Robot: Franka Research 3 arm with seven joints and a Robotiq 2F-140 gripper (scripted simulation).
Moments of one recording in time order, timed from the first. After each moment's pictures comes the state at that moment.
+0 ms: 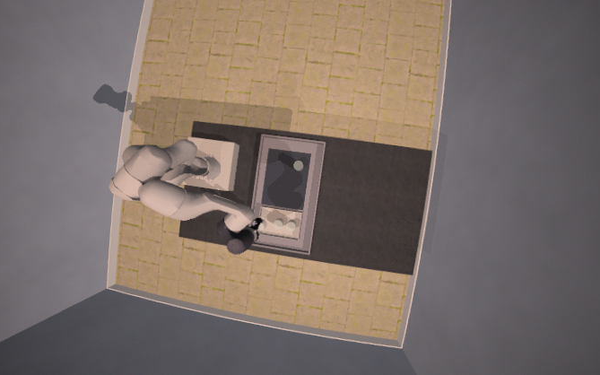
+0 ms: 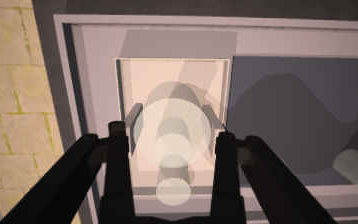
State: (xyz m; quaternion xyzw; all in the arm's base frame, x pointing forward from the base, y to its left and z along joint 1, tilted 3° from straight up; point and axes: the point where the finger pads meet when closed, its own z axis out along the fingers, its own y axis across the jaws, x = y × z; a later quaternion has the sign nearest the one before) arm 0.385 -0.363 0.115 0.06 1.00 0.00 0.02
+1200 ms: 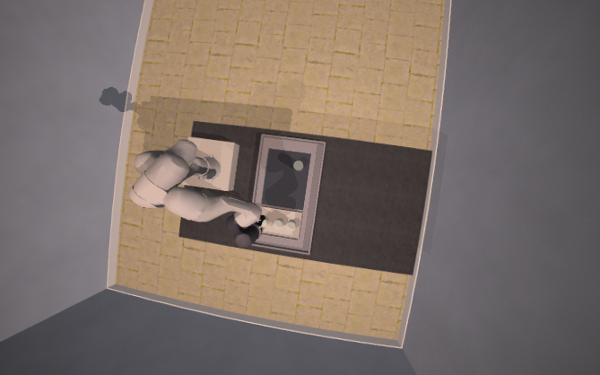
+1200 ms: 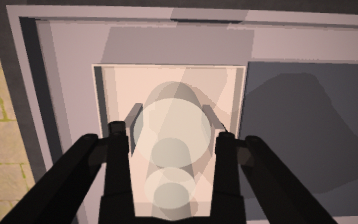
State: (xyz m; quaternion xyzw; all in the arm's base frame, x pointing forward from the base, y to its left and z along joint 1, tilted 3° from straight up) arm 0.385 -0.360 0.030 0.06 1.00 0.00 0.02
